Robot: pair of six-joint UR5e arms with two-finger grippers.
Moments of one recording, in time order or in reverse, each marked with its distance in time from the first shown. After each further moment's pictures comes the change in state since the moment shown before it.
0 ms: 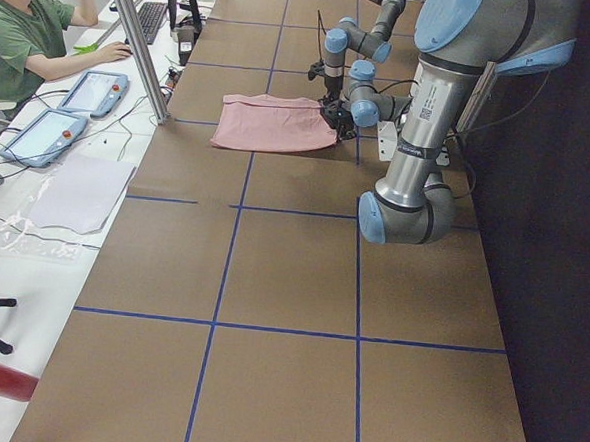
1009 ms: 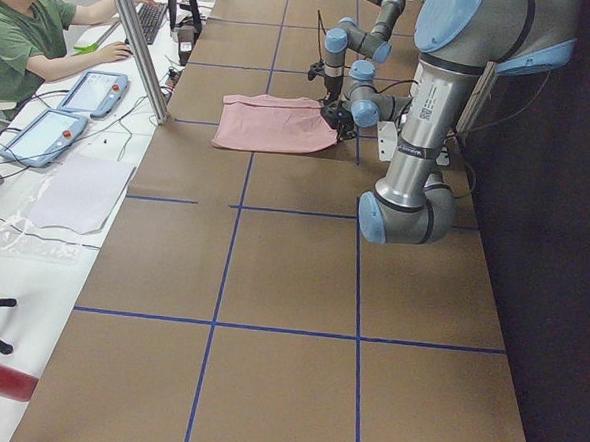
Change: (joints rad) left arm 0.002 0.000 0.000 0.000 0.000 0.000; right arm 0.001 0.018 0.001 0.001 -0.002 0.009
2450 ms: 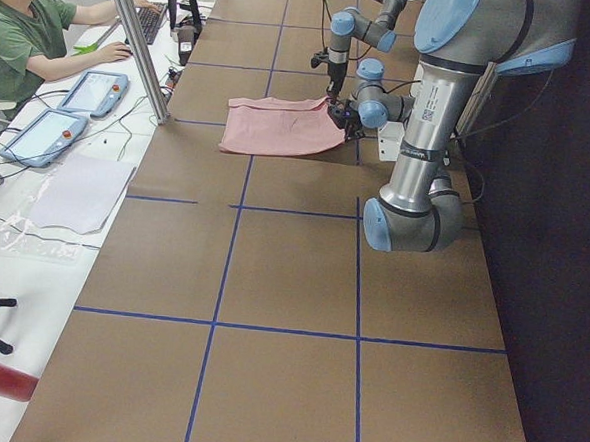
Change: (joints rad) left arm 0.049 0.078 -0.120 0.018 -0.007 0.019; right arm -0.010 -0.066 0.163 0.062 -0.001 0.038
